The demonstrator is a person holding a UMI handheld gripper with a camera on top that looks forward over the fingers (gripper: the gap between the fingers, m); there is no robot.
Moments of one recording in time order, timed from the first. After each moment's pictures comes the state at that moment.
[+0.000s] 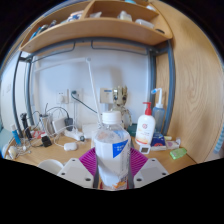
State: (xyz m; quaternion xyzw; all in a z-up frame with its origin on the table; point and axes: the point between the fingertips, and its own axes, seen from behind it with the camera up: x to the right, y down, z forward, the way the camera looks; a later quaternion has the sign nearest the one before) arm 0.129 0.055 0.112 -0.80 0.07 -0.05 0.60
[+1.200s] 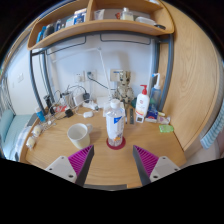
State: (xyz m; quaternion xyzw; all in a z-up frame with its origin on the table) arm 0.107 -0.125 0.146 -0.89 0.03 0.01 0.45
